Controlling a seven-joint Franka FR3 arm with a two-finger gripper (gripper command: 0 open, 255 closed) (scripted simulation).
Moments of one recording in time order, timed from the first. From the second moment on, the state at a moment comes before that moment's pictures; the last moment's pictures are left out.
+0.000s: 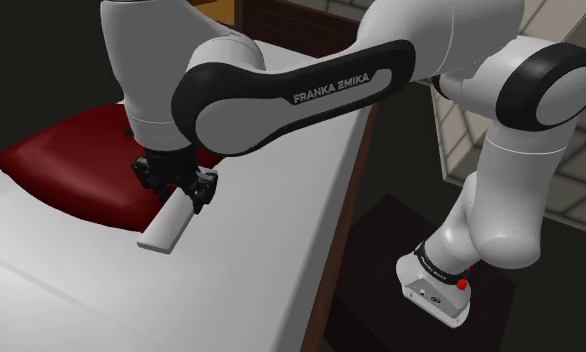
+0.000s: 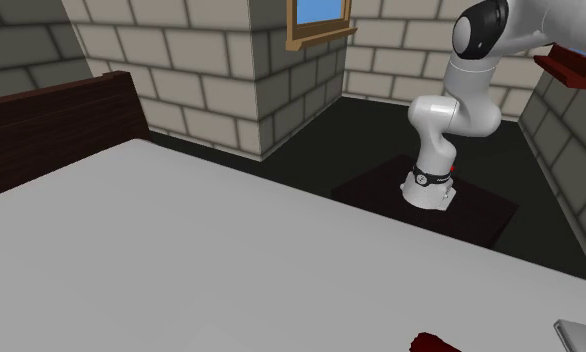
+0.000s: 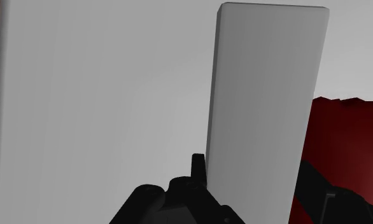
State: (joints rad) arm 0.41 0.40 0.51 -1.53 -0.20 1.90 1.90
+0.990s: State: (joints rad) arm 0.42 0.46 0.49 -1.65 -0.24 2.07 1.93
